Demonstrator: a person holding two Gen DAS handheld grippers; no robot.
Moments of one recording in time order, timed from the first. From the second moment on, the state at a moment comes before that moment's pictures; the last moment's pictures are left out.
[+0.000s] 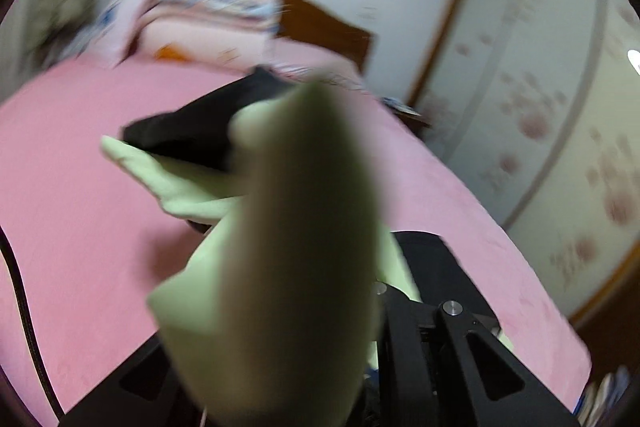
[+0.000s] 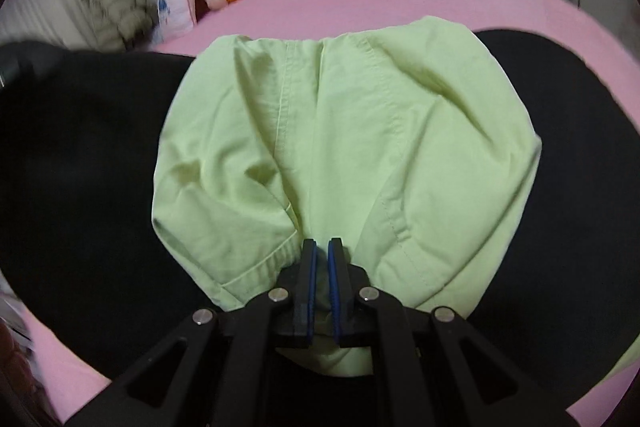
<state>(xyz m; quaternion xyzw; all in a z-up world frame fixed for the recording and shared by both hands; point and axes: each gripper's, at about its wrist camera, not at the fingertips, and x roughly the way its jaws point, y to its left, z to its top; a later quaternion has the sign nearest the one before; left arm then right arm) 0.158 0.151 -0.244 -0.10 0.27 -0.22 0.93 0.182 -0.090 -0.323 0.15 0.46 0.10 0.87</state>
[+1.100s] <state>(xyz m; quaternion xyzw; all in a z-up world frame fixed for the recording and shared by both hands) 0.145 -0.051 -0.266 -0.01 0.42 -0.38 0.82 0.059 -0.319 -0.229 0.28 0.43 -0.06 0.86</state>
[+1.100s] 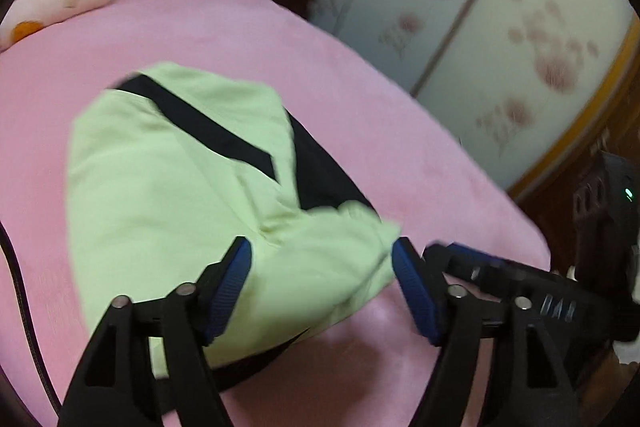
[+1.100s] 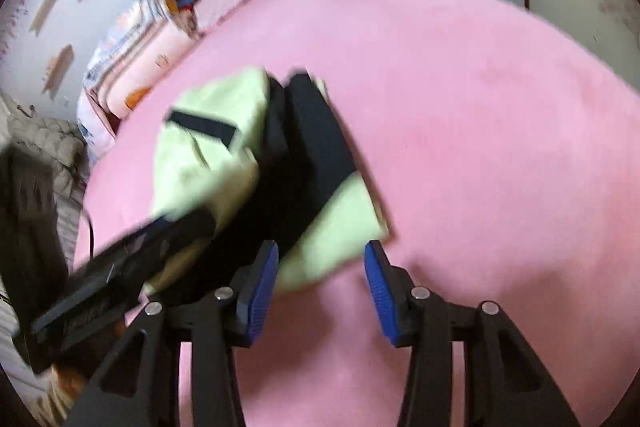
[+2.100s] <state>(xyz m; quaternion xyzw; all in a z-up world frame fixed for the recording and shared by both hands) 0.174 0.015 -0.332 -0.02 0.45 -0.19 0.87 0.115 -0.317 -0.259 0.17 0.45 0.00 0.87</state>
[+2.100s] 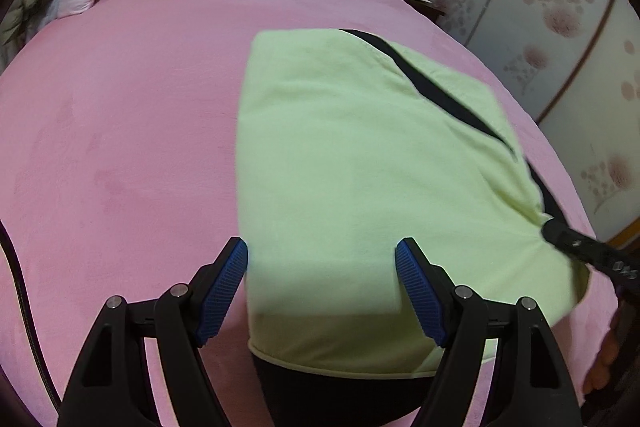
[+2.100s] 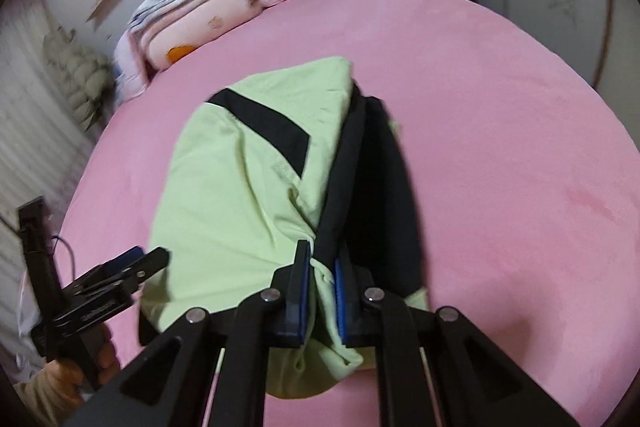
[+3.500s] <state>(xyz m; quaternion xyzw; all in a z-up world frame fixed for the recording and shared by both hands) 0.239 -0.038 -0.271 0.01 0.40 -0.22 0.89 0.213 -0.267 -0.224 0.08 0.43 0.02 0.90</state>
